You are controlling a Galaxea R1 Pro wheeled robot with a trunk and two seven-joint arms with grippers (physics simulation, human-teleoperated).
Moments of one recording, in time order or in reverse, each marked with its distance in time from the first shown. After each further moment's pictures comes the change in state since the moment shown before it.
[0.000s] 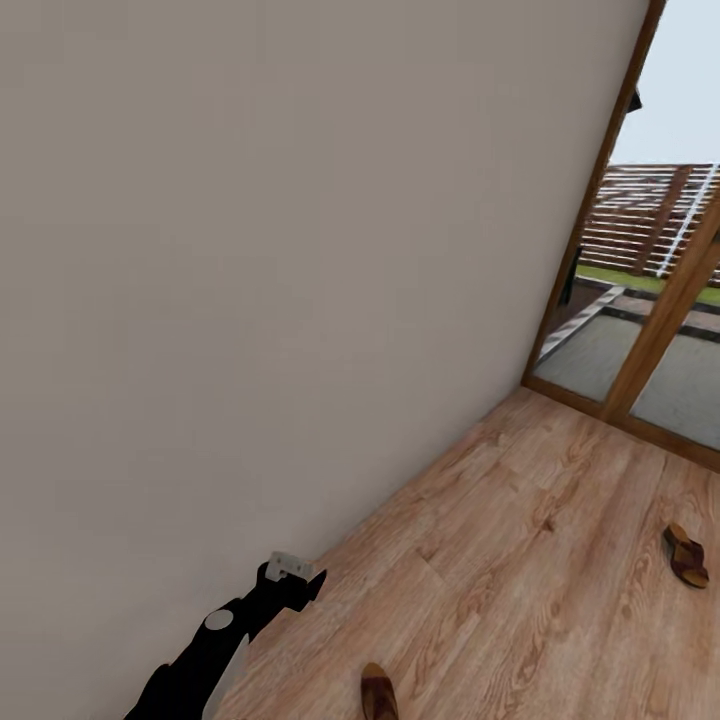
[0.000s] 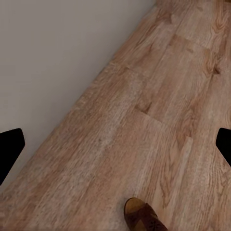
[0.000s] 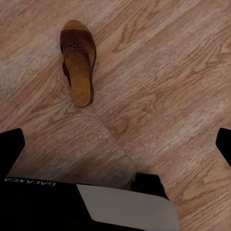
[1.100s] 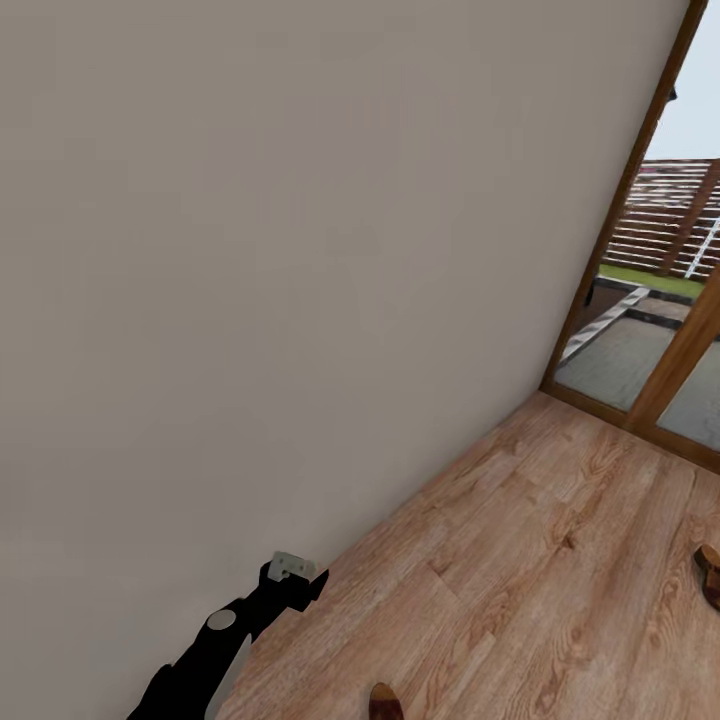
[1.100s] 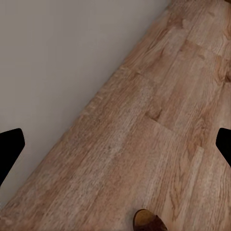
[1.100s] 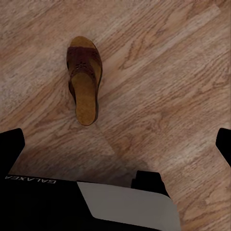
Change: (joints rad) left arm 0.000 -0.008 -0.001 0.001 0.000 0.000 0.000; right arm 0.000 -0.001 0.000 -0.001 -0.005 -0.001 0.001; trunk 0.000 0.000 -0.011
